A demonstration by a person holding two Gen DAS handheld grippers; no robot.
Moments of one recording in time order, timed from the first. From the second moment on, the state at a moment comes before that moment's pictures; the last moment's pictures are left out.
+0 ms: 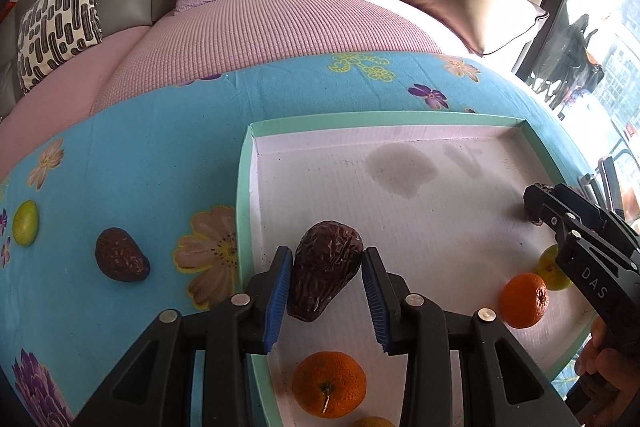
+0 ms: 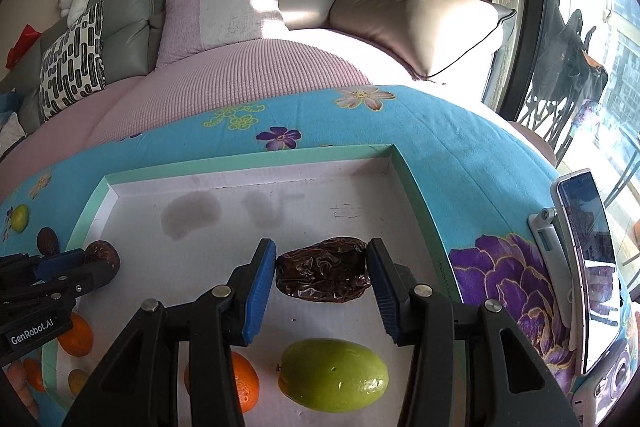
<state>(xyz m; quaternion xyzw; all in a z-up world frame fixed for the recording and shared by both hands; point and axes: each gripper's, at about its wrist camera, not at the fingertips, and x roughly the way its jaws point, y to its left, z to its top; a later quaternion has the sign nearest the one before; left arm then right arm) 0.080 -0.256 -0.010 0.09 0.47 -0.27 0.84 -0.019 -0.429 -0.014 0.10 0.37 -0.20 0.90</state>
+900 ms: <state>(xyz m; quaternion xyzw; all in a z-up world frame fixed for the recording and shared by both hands) 0.065 -0.233 0.027 0.08 0.43 -0.27 0.85 -0.030 -0.414 0.015 0.08 0.36 -0.20 0.91</state>
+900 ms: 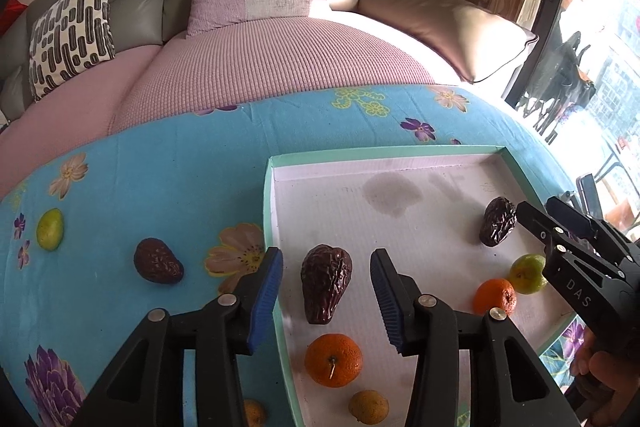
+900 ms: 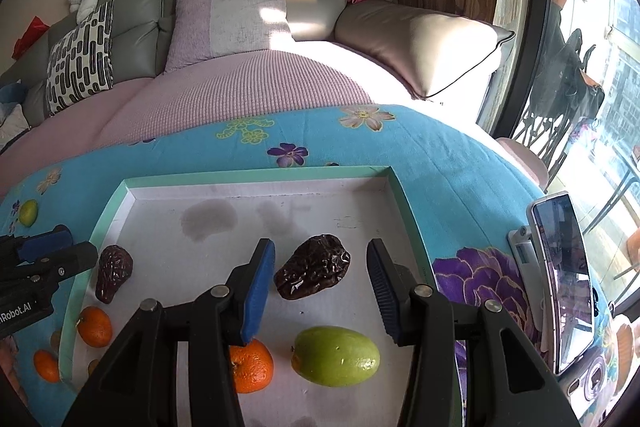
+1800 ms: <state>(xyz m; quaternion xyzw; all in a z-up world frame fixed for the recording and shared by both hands) 0.060 -0.160 0.016 0.04 0.43 -0.23 0.87 -0.040 -0.388 0.011 0.09 0.40 -0.18 0.89</state>
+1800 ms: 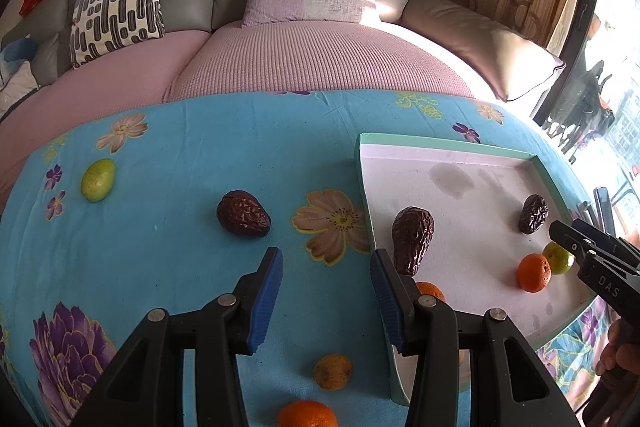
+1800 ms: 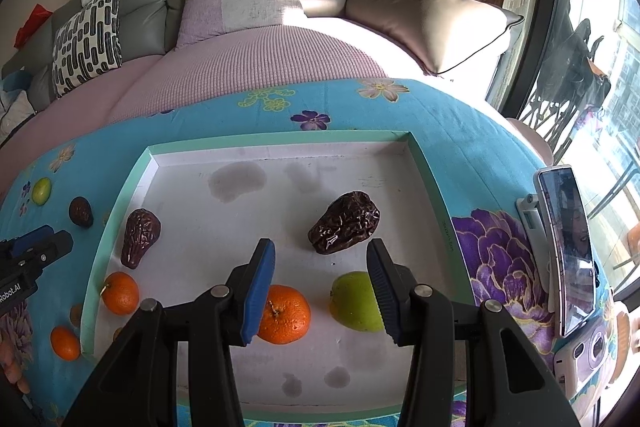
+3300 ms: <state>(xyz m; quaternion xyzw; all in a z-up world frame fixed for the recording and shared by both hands) 0.060 -0.091 0.021 0.03 0.41 -0.13 0.90 -0.020 -0.330 0.012 0.04 0.38 -0.12 0.92</state>
